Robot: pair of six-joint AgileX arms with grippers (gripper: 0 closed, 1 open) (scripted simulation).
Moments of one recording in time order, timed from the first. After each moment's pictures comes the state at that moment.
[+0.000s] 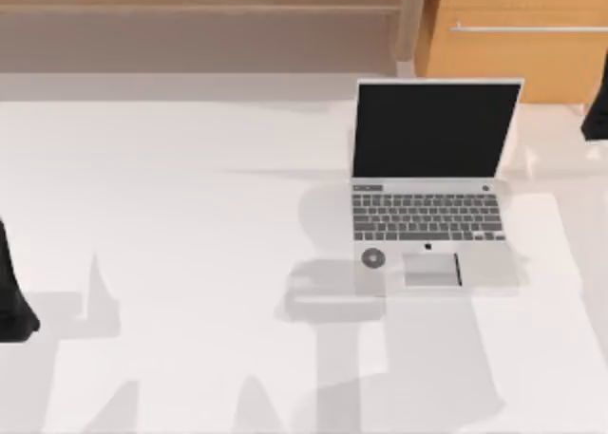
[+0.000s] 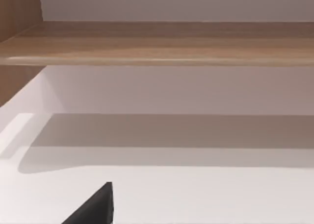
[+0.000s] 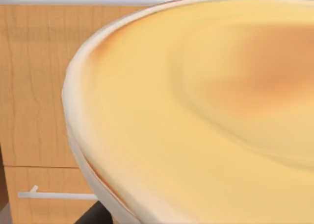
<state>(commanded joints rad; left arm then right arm) 0.00 0.00 0.00 0.00 0.00 0.00 0.09 1.55 0.43 1.17 0.07 0.00</state>
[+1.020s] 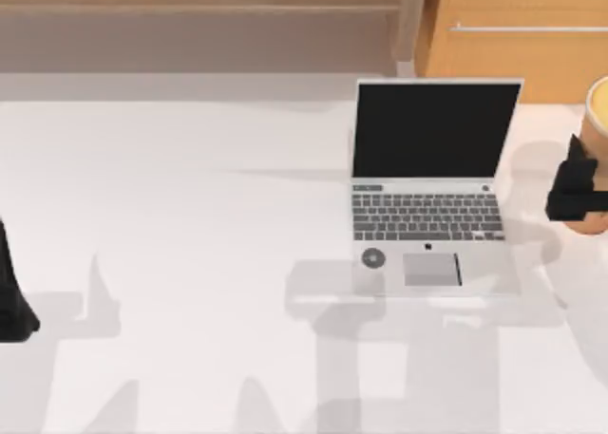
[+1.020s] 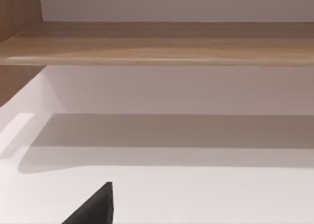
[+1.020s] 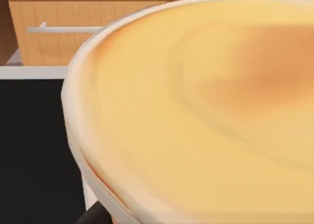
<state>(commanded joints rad) 0.00 0.00 0.00 0.00 0.00 0.00 0.23 1.49 0.30 0.99 0.26 0.06</state>
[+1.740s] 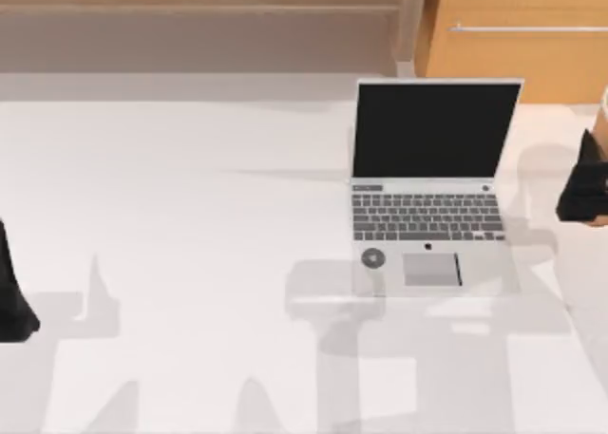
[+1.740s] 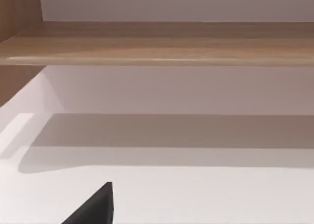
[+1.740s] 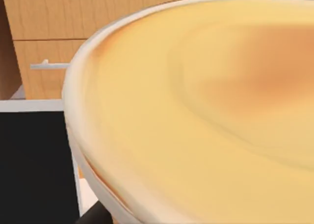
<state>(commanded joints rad) 0.00 0.00 0.00 0.00 0.00 0.00 0.20 1.53 0.24 1.18 0.23 0.06</state>
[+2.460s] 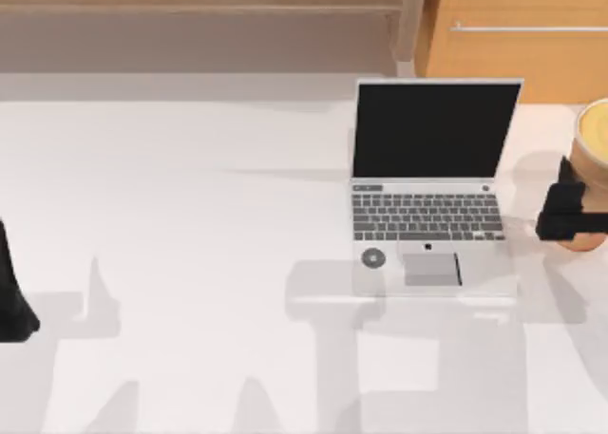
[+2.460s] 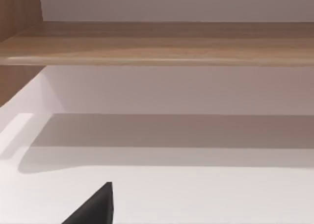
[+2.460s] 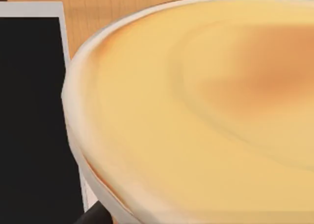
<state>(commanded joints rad) 0.00 0.00 0.00 0.00 0.00 0.00 0.23 1.69 0.26 1.21 0.26 0.06</state>
